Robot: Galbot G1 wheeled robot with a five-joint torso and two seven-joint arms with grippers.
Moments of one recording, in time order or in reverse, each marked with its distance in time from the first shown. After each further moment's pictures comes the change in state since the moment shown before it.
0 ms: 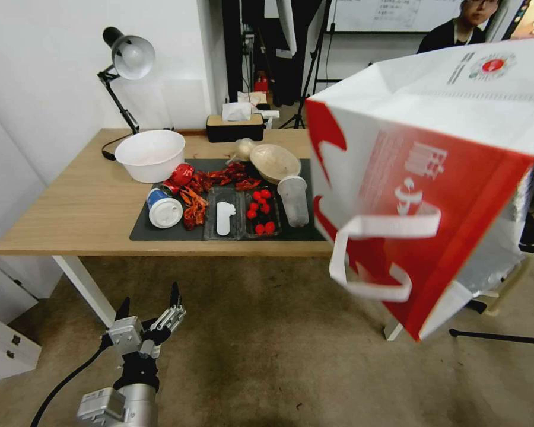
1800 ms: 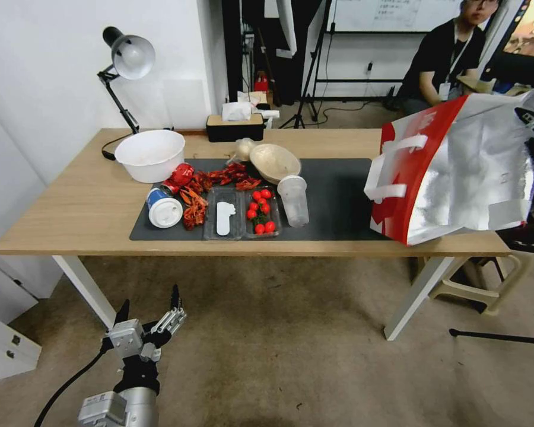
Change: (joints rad) left arm 0.017 -0.021 0.000 -0.004 0.034 -0.003 0.007; right arm 0.345 -0.128 -0.326 -0.341 0.147 -0.281 0.444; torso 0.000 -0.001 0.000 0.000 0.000
